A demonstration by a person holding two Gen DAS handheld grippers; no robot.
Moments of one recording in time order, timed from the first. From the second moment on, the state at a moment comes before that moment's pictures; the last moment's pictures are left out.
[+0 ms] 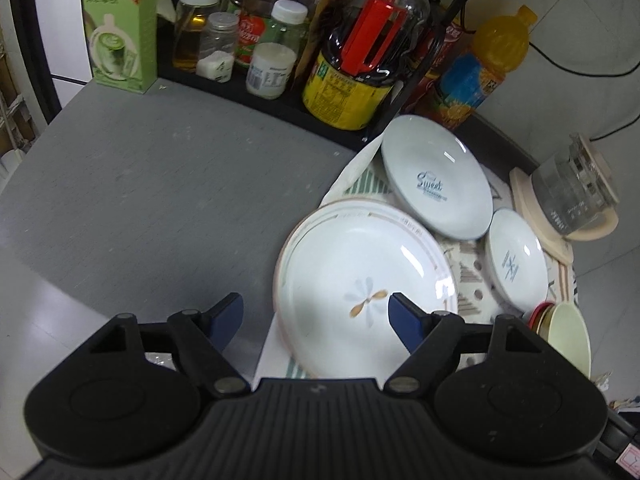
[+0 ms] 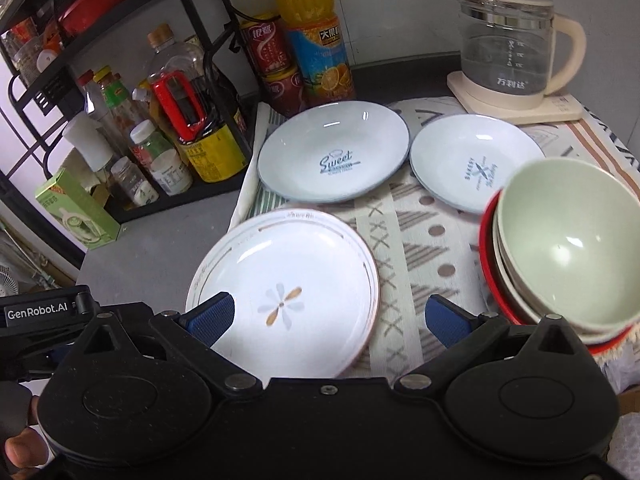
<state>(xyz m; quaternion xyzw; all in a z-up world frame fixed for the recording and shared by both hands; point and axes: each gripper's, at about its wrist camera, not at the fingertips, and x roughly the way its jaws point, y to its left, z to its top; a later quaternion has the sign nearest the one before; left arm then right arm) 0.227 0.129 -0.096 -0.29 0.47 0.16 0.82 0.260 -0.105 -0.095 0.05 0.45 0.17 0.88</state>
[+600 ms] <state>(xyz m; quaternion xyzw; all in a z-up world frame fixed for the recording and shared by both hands) 0.326 0.128 -0.119 -0.33 0.45 0.14 0.82 0.354 -0.116 -0.110 0.13 0.46 0.16 0.86</state>
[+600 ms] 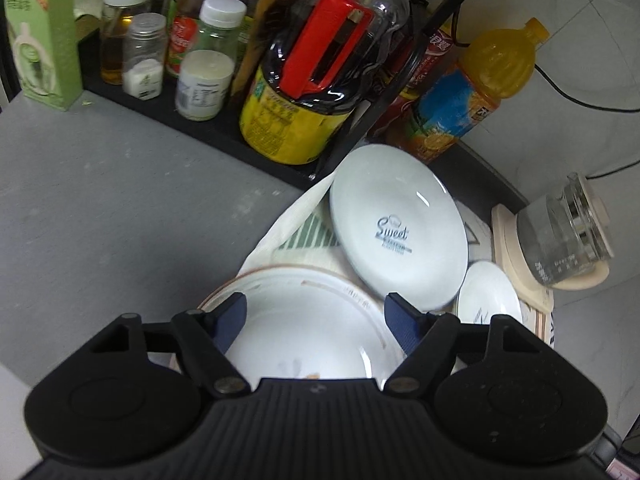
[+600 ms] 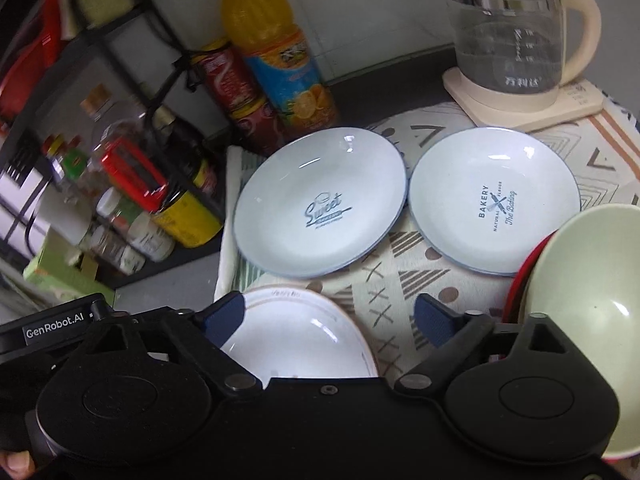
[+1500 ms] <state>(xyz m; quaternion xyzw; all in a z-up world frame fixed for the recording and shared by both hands) 0.412 0.133 -0.183 -0.38 0.46 0.13 0.79 0.442 -0.116 -0.183 0.25 0.54 0.08 0.80</state>
